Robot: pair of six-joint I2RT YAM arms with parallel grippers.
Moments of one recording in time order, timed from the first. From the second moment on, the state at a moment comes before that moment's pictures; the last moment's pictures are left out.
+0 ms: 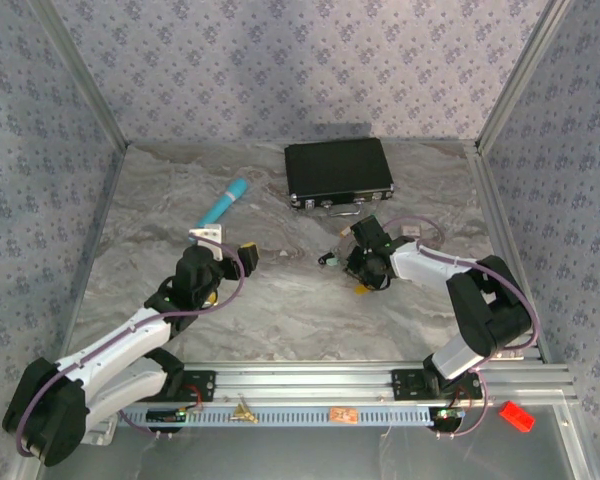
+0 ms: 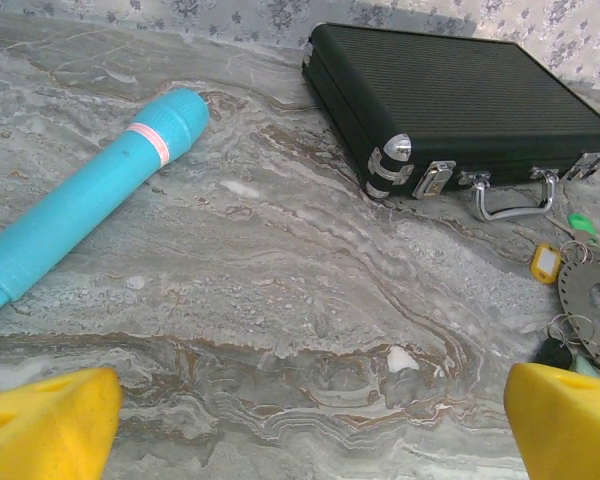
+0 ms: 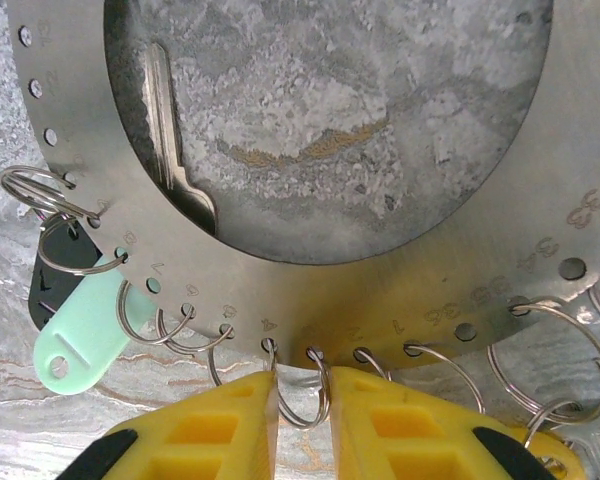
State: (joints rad) left arm -0.59 0.92 0.38 0.15 -0.22 -0.38; right arm 0.52 1.56 0.81 -0.41 -0.07 1.04
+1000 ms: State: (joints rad) left arm -0.59 0.88 0.38 0.15 -0.23 -0.35; right arm 0.52 1.57 0.81 -0.37 -0.06 1.06
